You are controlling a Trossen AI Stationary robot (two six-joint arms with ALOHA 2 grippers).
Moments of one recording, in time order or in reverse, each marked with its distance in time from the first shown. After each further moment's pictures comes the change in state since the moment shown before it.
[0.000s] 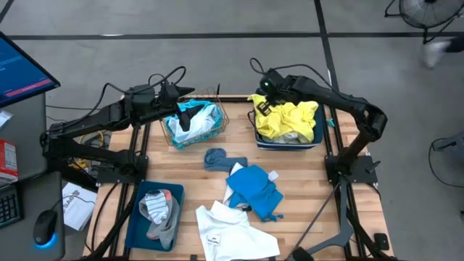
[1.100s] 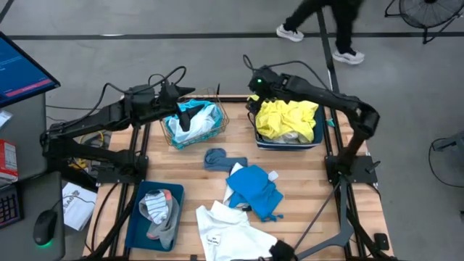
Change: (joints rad) left arm 0.000 0.000 0.000 0.006 0.003 0.001; right arm 0.019 0.077 0.078 0.176 -0.107 -0.155
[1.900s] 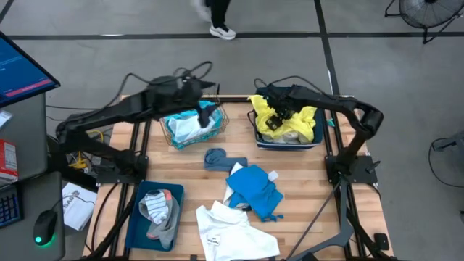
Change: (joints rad) left arm -0.001 0.261 0.233 -0.003 0.045 0.188; right arm -0.076 -0.031 -0.304 -0.250 -0.032 0.235
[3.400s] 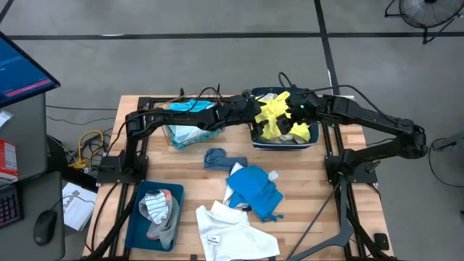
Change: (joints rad) left arm 0.031 0.738 0.101 0.610 0.170 -0.006; right arm 0.254 -0.542 -0.087 0.101 0.046 0.209
